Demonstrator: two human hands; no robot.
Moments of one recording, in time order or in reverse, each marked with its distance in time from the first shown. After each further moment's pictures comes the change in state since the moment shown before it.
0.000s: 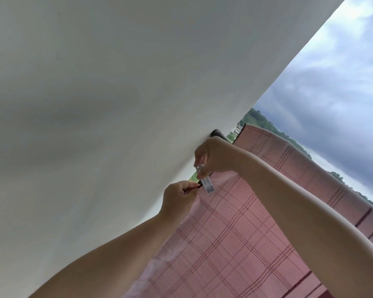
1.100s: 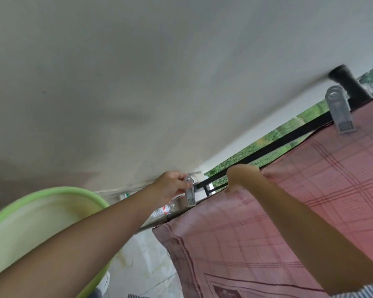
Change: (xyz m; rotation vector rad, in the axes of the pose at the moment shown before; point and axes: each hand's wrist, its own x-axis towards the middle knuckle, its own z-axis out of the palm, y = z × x) left_hand -0.087 -0.142 -0.143 -0.271 0.062 -0.735; right_hand 0.055 -0.033 0.249 -0.467 -0.663 0.082
